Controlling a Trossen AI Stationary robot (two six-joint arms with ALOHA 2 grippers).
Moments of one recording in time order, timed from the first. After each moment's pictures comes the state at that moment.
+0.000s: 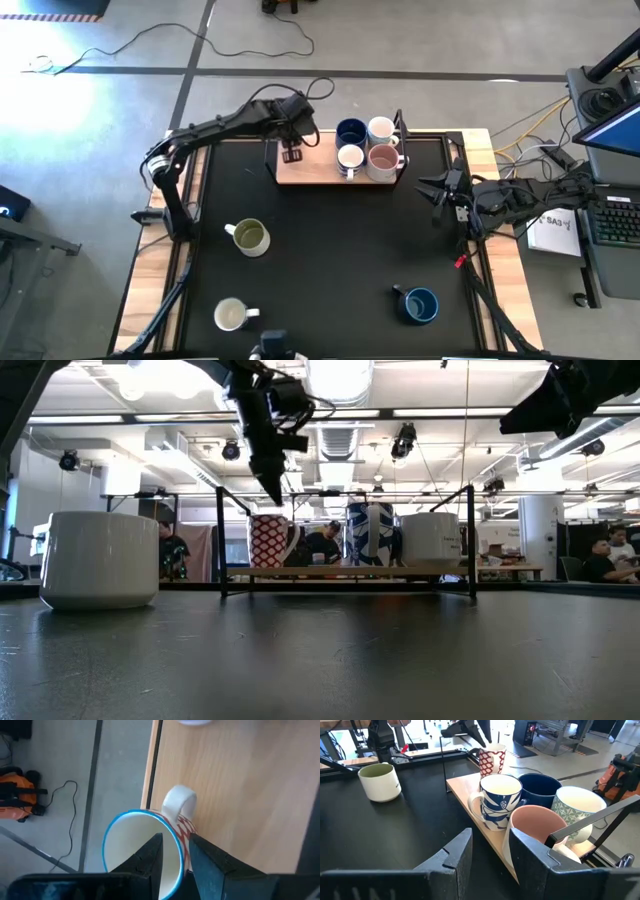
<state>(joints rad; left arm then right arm) 0.53 1.81 1.66 -0.92 -0.29 0.49 0.19 0.43 0.57 -0.54 0.60 0.21</state>
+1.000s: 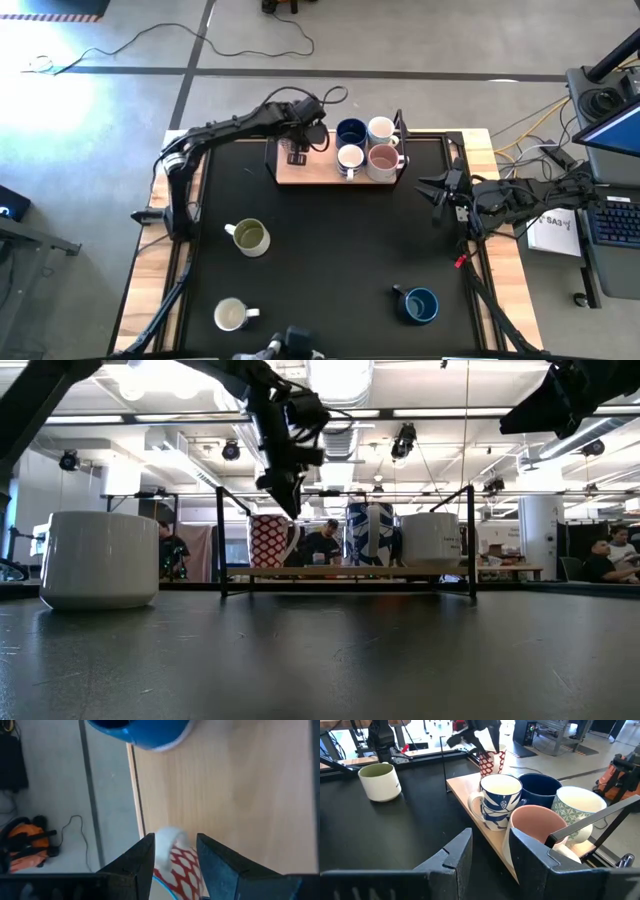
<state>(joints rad) 0.50 1.93 1.75 -0.90 -0.24 0.75 0.19 0.43 0.57 -0.54 0.60 0.21</state>
